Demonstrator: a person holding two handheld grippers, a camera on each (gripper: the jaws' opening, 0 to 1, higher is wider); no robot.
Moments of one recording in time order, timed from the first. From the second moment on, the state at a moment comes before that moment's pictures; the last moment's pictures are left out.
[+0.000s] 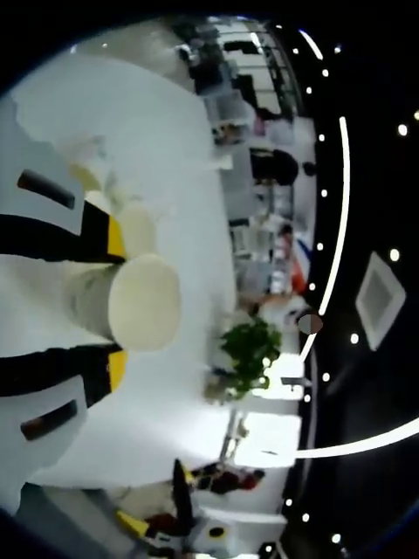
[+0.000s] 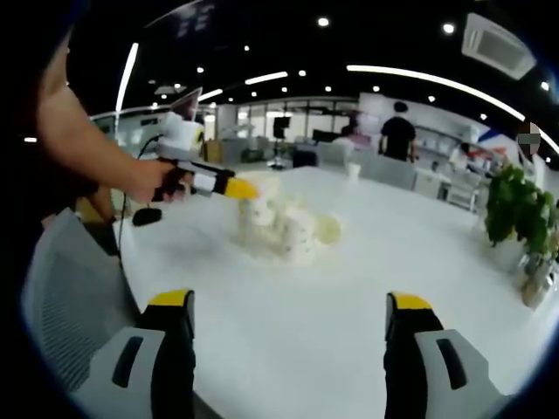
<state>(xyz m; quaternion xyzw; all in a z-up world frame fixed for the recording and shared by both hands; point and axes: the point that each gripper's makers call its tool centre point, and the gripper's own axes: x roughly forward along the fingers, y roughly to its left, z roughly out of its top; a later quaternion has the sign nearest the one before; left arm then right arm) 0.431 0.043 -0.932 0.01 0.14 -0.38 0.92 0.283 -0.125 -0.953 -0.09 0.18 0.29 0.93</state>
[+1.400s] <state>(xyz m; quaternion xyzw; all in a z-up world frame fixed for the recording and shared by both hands) 0.388 0.011 -0.812 0.04 0.12 -0.48 0.87 0.280 -0.124 -0.878 -0.09 0.18 0.29 0.93</state>
